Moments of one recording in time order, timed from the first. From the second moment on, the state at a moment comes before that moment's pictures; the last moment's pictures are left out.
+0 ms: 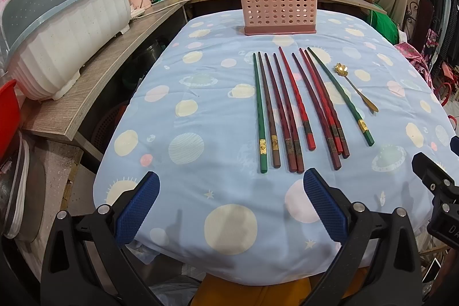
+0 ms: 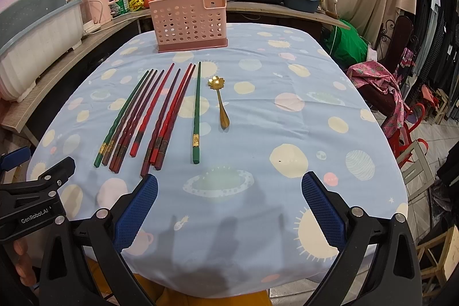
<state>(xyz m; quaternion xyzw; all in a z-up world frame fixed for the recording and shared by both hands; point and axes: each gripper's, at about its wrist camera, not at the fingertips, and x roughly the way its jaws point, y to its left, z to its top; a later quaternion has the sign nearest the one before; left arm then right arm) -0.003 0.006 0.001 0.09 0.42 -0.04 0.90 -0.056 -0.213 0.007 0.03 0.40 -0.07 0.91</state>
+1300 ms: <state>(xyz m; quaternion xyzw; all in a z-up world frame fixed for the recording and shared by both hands) -0.003 0.005 0.001 0.09 0.42 -0.04 0.90 -0.055 -0.211 0.007 0.03 0.40 -0.07 0.91</state>
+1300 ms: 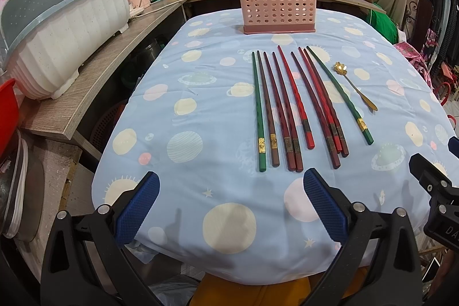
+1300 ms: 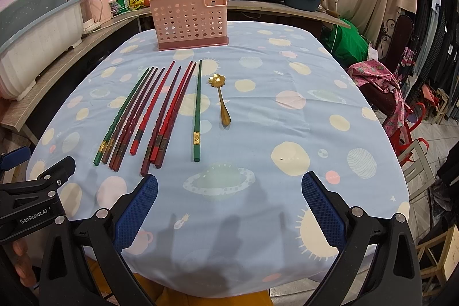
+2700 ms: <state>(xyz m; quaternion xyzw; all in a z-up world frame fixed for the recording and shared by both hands) 0.063 0.017 -0.053 0.03 0.49 -0.05 0.87 -0.016 -0.239 -0.017 0.06 0.44 -0.07 0.90</state>
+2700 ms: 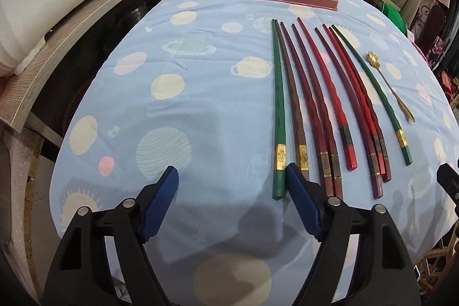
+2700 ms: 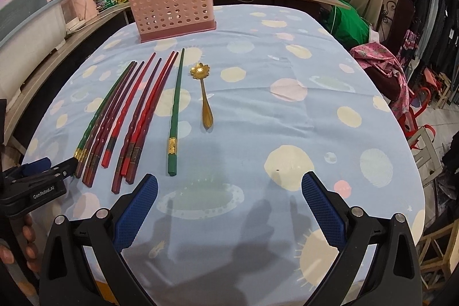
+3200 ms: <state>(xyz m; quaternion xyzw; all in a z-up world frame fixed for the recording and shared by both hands) 0.082 0.008 -0.047 0.03 0.49 -0.08 0.87 0.041 -0.240 -0.026 0.06 0.45 -0.04 0.89</state>
